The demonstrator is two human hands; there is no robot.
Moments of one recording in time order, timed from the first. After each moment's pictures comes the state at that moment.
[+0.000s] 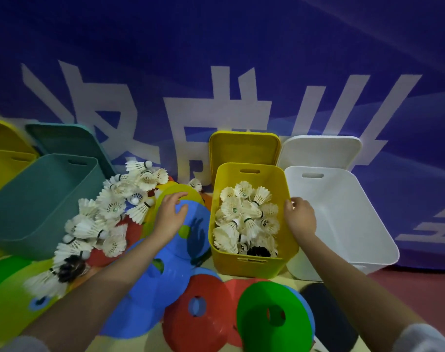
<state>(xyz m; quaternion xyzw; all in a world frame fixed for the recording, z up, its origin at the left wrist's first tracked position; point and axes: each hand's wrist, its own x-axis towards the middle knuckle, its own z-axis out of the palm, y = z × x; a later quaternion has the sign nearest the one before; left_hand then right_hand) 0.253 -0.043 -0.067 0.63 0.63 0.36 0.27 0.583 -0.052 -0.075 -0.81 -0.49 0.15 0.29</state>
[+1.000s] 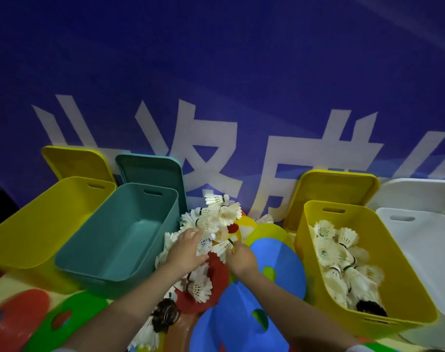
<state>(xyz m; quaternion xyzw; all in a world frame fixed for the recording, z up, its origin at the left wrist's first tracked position) 0.010 0.002 -0.092 0.75 0.64 0.07 0.16 0.184 -0.008 -0.092 -0.71 -0.61 0.31 0.16</state>
